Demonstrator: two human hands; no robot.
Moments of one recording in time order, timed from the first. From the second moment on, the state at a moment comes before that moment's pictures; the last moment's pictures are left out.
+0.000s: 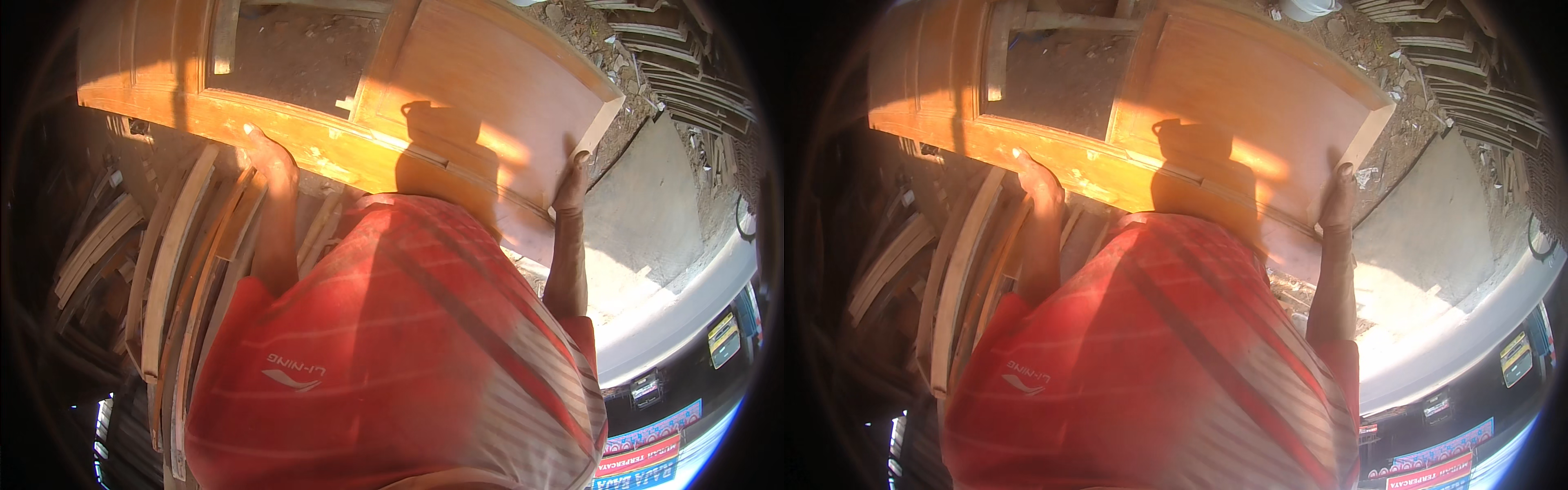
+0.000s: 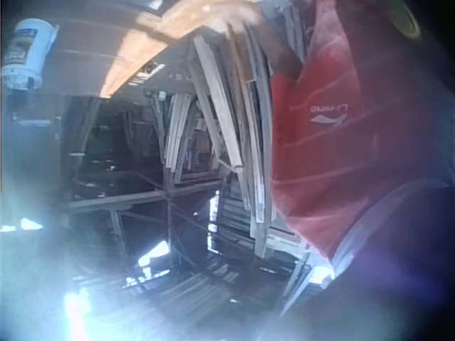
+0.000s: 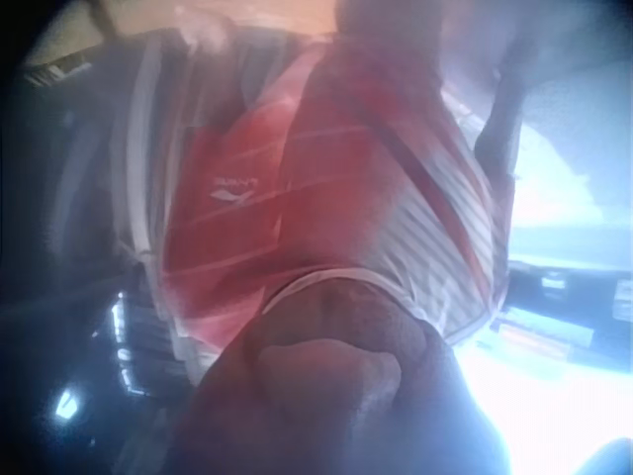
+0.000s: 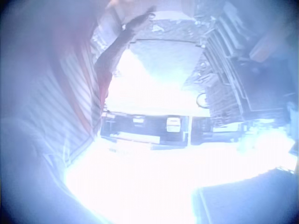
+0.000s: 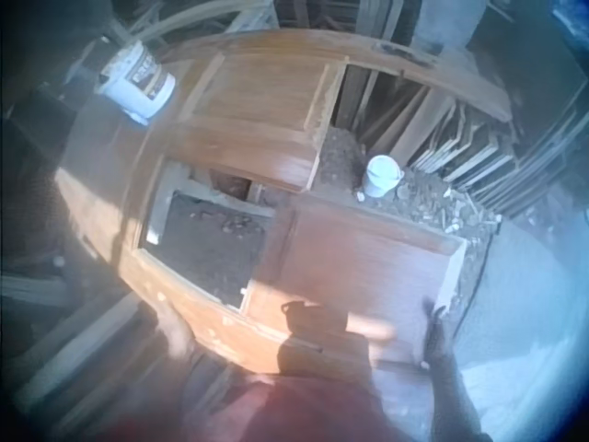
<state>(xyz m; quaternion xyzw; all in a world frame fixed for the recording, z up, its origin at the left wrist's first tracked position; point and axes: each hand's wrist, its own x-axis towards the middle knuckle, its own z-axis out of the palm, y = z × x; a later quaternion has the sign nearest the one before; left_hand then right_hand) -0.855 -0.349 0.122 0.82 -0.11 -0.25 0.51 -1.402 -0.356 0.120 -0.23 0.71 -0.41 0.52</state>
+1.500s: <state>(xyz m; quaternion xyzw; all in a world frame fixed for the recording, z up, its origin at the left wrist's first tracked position) -0.886 -0.360 0.146 0.86 -0.09 -0.22 0.45 -1.371 -0.385 0.136 -0.25 0.61 -0.40 0.63</state>
